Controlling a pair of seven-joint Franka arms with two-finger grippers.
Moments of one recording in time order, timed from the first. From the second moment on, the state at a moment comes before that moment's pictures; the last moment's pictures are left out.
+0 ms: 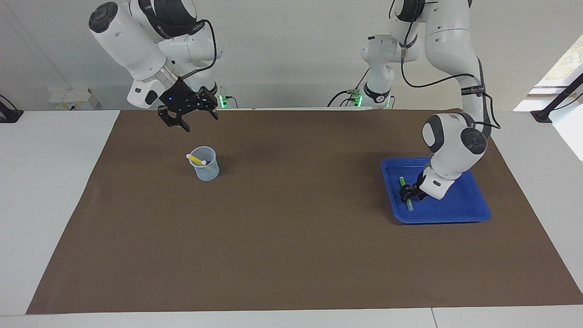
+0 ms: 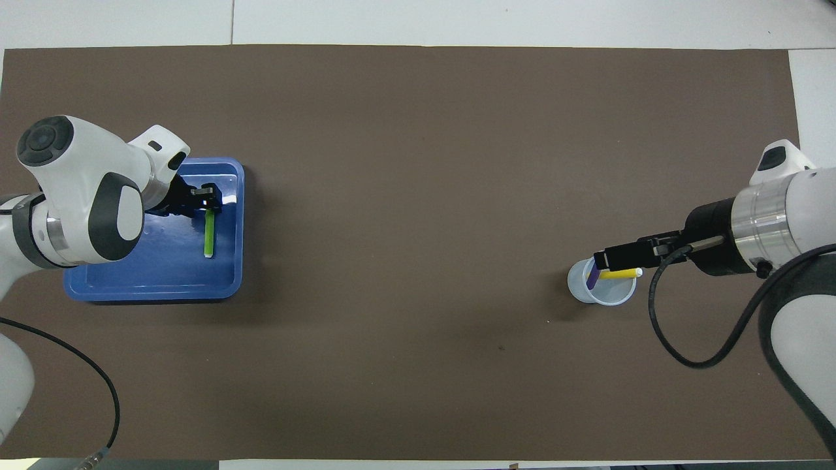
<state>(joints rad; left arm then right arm) -0.08 0.33 0.00 -1.96 -0.10 2.24 -0.08 0.02 -0.19 0.07 -1.97 0.38 1.74 -0.14</state>
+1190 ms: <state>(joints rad) -0.06 0.26 0.01 -1.63 -0.29 1.72 -0.46 0.18 -0.18 0.06 -1.96 0.73 1.87 0.26</state>
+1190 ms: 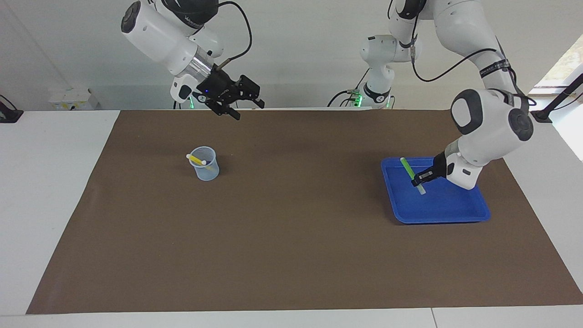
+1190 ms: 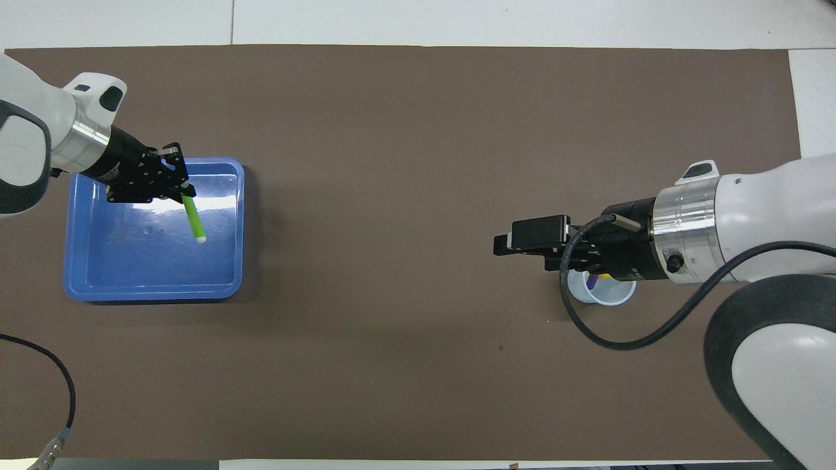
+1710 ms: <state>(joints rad) -0.14 0.07 -0.01 -1.68 -0.65 1.66 -1.18 0.33 -0.17 0.07 -1.97 0.82 2.08 0.52</state>
